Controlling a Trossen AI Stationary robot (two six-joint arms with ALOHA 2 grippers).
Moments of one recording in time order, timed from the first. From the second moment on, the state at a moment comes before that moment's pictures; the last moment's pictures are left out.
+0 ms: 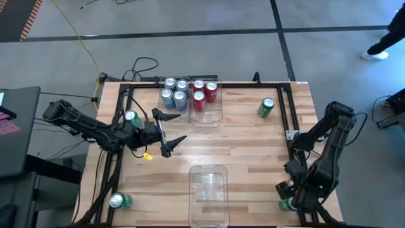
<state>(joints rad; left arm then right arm) -0.30 1.08 0.65 0.70 -0.60 0.20 1.06 1.41 1.27 -1.41 -0.06 2.28</state>
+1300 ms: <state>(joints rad) -0.21 1.06 0.65 0.65 -0.53 0.14 1.08 1.61 1.14 -1.28 -0.02 2.24</state>
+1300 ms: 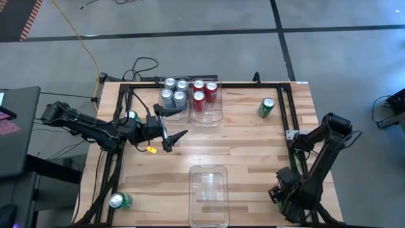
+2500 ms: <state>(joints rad) -0.19 0.85 0.65 0.19 -0.66 0.03 0.04 1.61 1.48 -1.28 0.34 0.72</state>
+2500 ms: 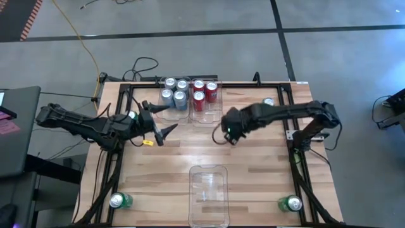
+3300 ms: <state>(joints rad) -0.04 0.86 0.65 0.12 -0.64 -0.04 -0.41 1.82 1.64 -0.95 0.16 0.29</state>
